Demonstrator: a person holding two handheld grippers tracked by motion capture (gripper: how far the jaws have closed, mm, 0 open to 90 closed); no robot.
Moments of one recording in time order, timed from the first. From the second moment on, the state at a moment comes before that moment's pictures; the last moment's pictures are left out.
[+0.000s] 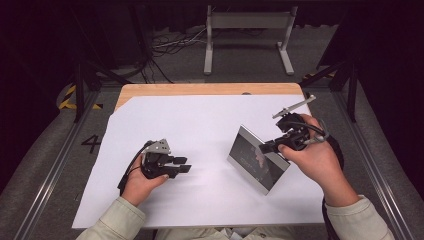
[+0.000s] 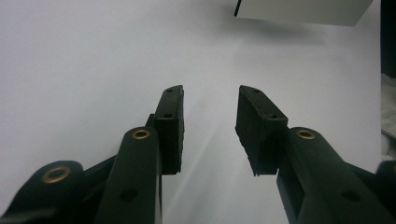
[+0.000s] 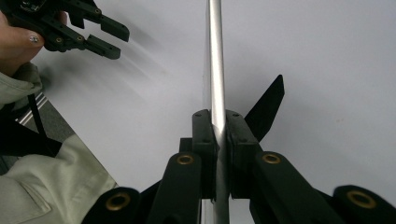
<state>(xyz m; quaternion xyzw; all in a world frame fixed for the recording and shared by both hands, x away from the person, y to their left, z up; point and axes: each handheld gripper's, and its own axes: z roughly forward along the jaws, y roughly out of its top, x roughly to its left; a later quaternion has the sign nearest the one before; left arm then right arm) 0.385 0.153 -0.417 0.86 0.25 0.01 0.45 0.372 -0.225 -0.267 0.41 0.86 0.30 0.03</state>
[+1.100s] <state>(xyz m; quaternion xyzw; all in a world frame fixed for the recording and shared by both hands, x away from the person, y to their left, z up) 0.380 0.180 -0.419 0.84 0.30 0.03 0.46 0.428 -0.193 -0.255 0.19 0.94 0.27 0.01</state>
